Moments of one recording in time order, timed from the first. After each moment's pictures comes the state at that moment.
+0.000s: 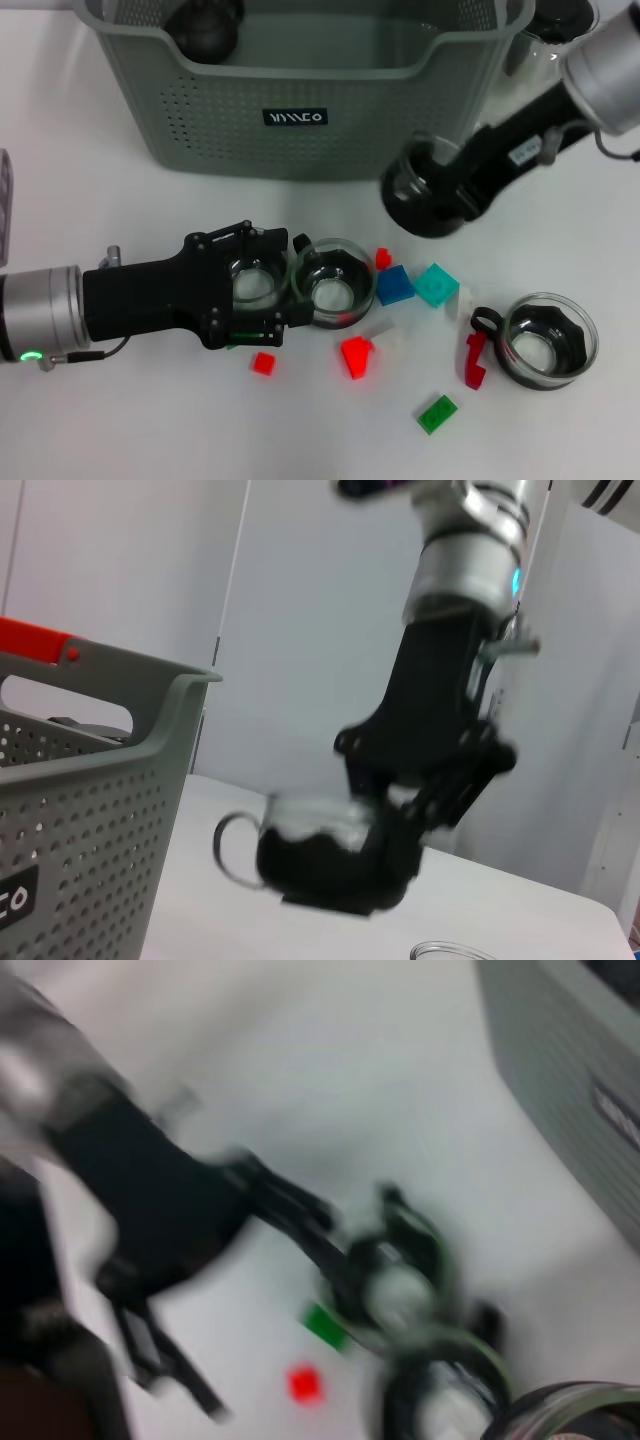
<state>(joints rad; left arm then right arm) -0.45 -2.14 0.42 0.47 2.19 1.76 -1.02 0.83 2.10 -1.15 -1.20 -2.36 -1.80 2.36</state>
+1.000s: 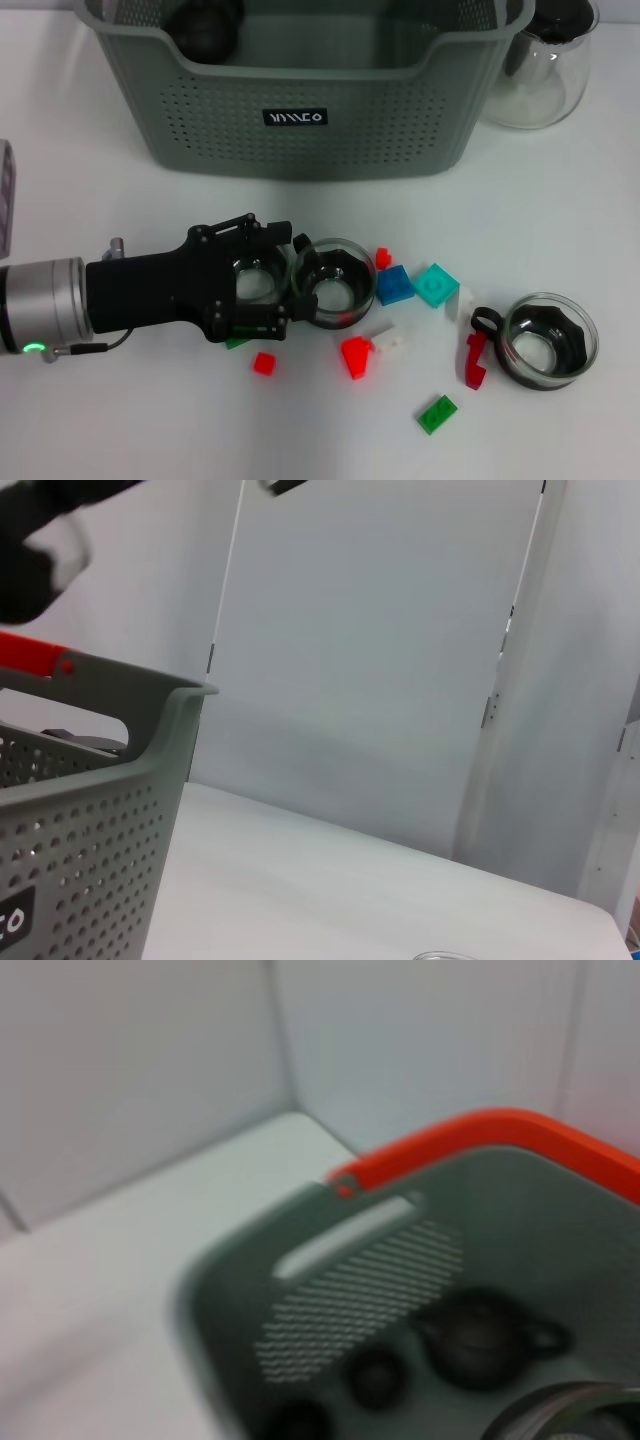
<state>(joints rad) -0.46 -2.14 0.42 0.47 2.19 1.76 -1.02 1.25 1.98 -0.95 -0.75 -2.42 -1.33 2.33</state>
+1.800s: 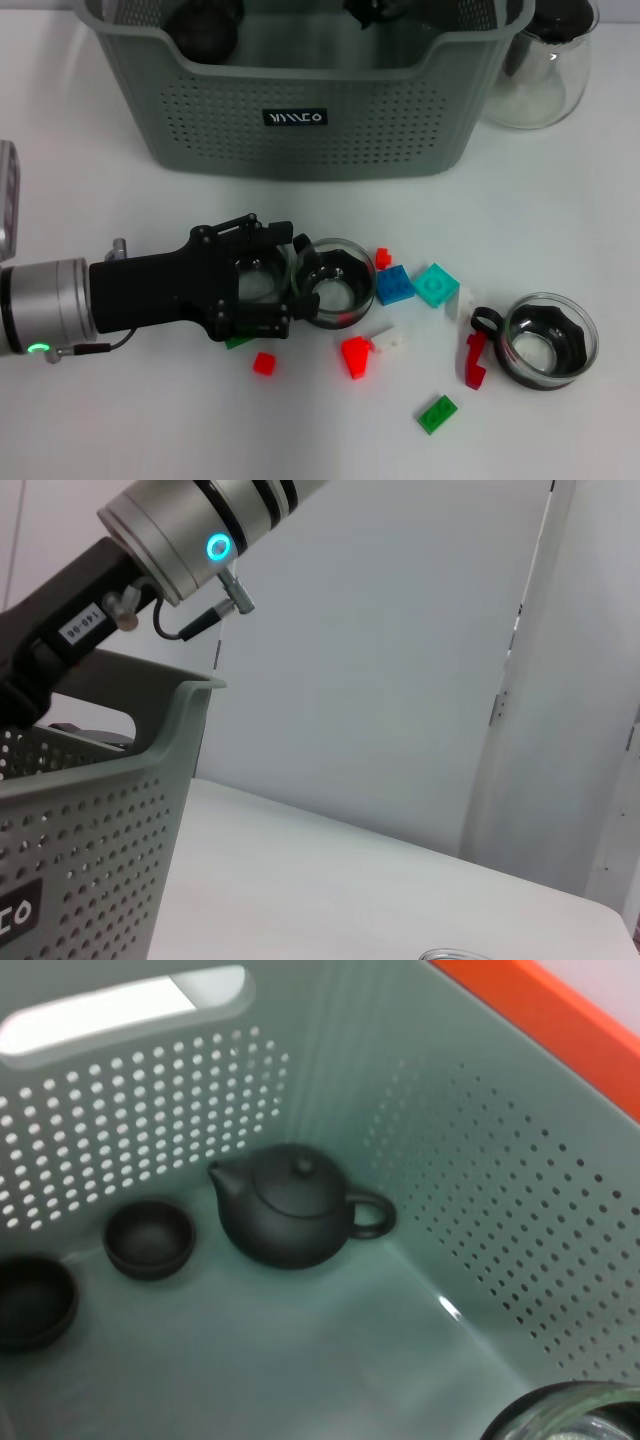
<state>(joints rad) -0.46 -2.14 0.42 0.46 2.19 1.75 -1.02 1.35 2.09 -1.07 -0.38 -2.72 -0.79 2.34</state>
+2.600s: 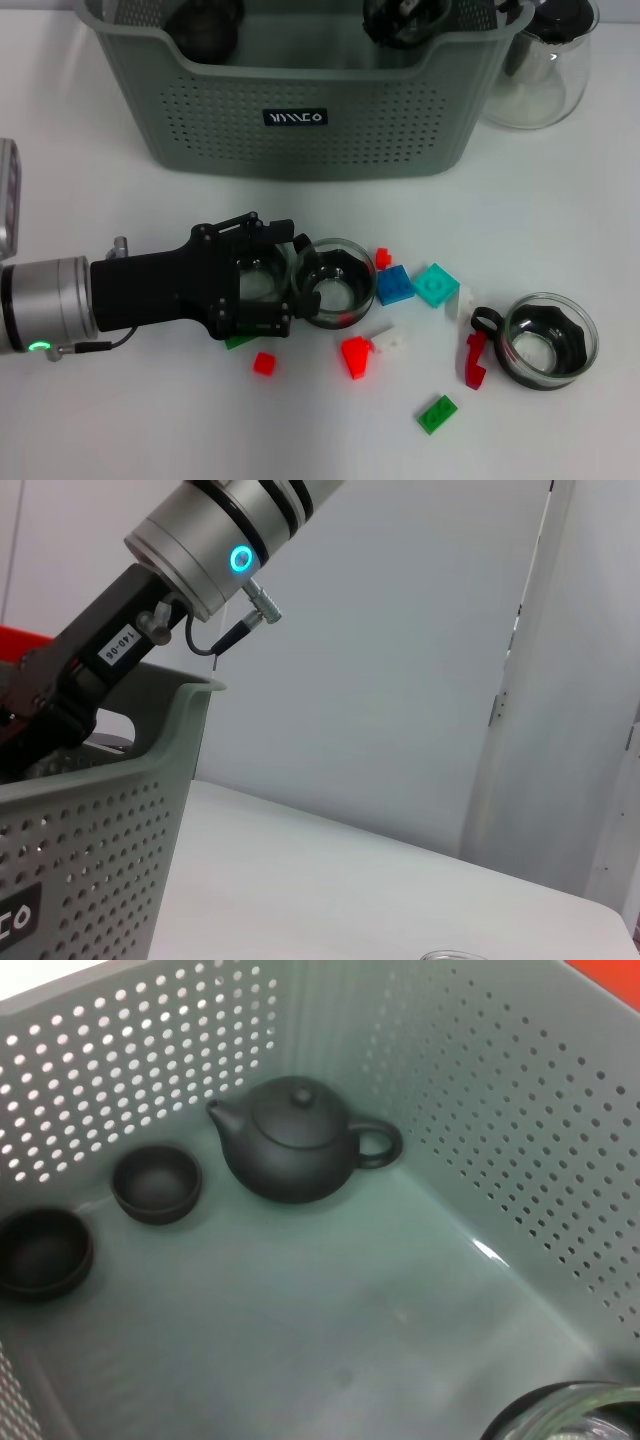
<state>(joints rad) -0.47 -2.14 0.42 0.46 2.19 1.75 -1.02 1.34 2.06 -1.08 -0.39 -2.72 -0.90 2.43</state>
